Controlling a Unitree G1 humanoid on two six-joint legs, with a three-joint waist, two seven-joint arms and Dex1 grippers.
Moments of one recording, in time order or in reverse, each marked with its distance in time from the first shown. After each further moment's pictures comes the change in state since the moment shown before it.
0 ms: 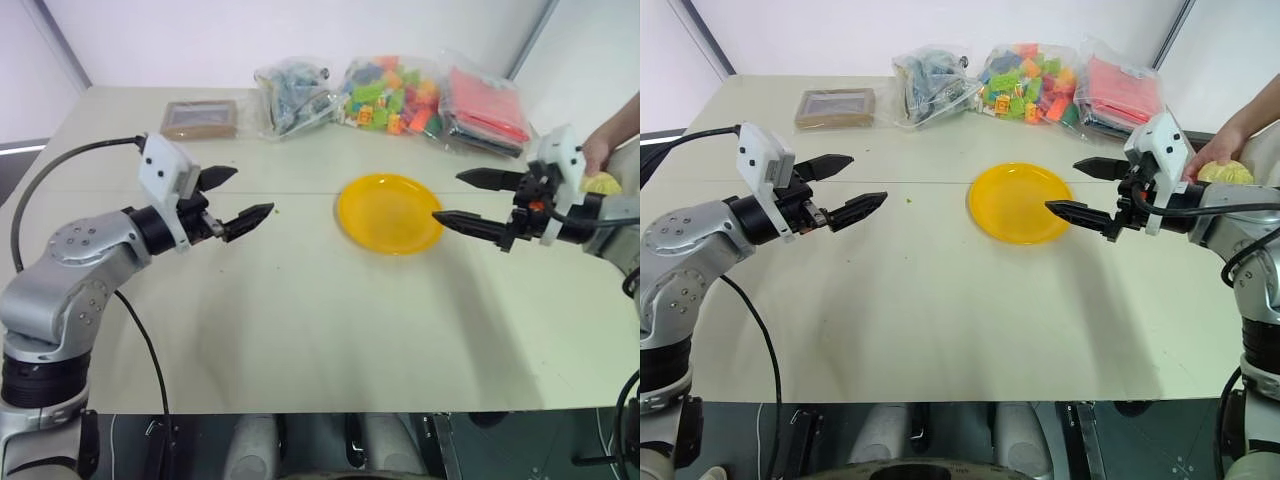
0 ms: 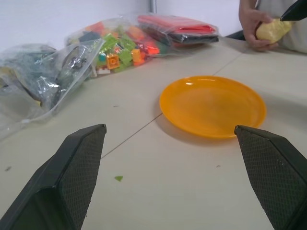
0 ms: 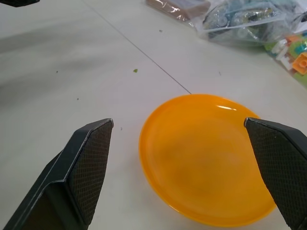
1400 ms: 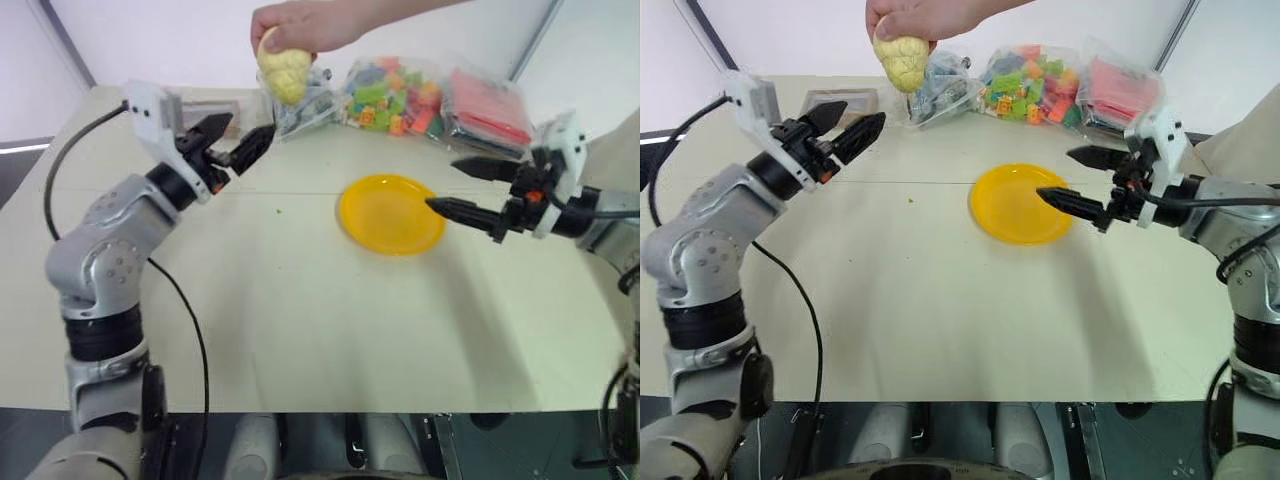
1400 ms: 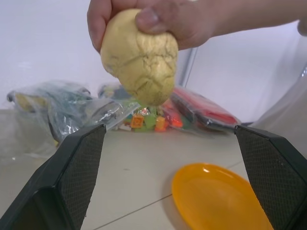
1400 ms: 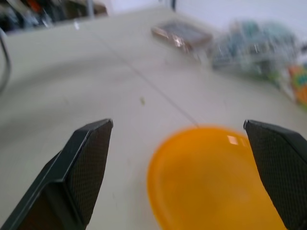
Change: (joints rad) left arm -0.254 -0.322 0.069 0.202 -0.070 0.042 0.289; right arm -0.092 0.081 -0.010 -0.053 0.112 0.064 -0.100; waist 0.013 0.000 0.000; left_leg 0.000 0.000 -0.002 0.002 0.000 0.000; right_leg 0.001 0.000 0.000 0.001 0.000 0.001
